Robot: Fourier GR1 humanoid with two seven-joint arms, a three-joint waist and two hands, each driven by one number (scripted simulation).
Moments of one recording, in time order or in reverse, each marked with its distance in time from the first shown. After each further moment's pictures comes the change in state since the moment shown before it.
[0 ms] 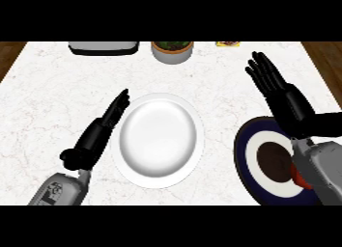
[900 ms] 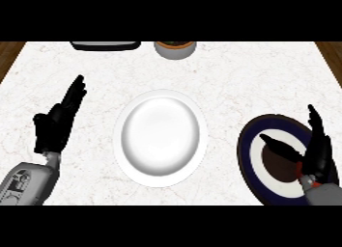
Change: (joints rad) left arm -0.036 0.096 0.174 0.056 -0.031 0.125 0.185; right arm 0.274 0.011 -0.020 0.209 0.423 -0.820 0.220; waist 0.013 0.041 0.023
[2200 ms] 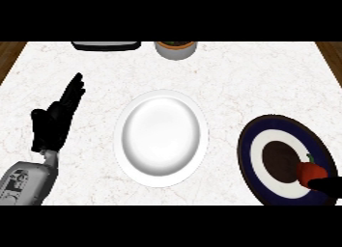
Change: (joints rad) left arm -0.003 -0.013 0.029 -0.027 -0.023 -0.020 0.054; right arm 0.183 -0.561 0.058 -0.675 0.255 0.391 1.073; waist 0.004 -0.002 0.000
